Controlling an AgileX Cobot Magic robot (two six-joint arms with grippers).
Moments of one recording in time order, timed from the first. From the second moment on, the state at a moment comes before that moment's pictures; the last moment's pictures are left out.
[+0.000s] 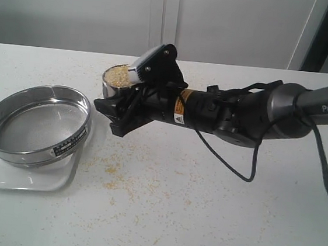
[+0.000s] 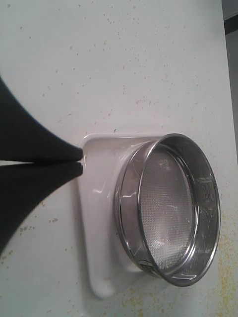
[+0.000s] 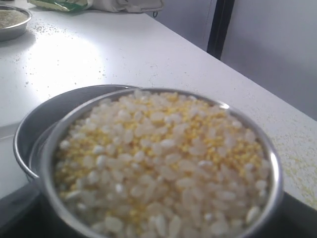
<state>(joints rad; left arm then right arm) -0.03 0.00 0.02 -0.09 0.40 0.13 0.55 1.97 -1.11 -0.85 -0.70 0.54</state>
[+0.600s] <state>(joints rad) -0.03 0.00 0.02 -0.09 0.40 0.13 0.68 1.97 -1.30 -0.86 -0.47 0.60</state>
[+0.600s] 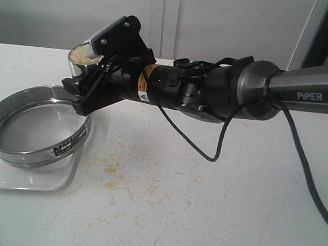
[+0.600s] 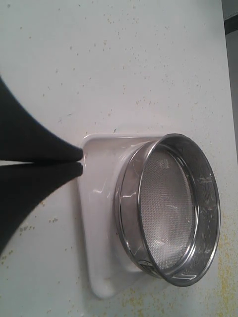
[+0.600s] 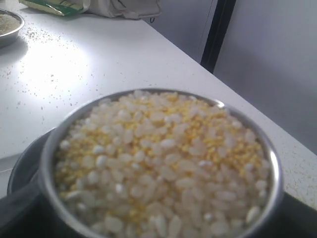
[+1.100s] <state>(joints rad) -0.03 0.00 0.02 -0.09 0.40 0.13 0.74 2.10 -1.49 -0.86 -0.42 0.62</state>
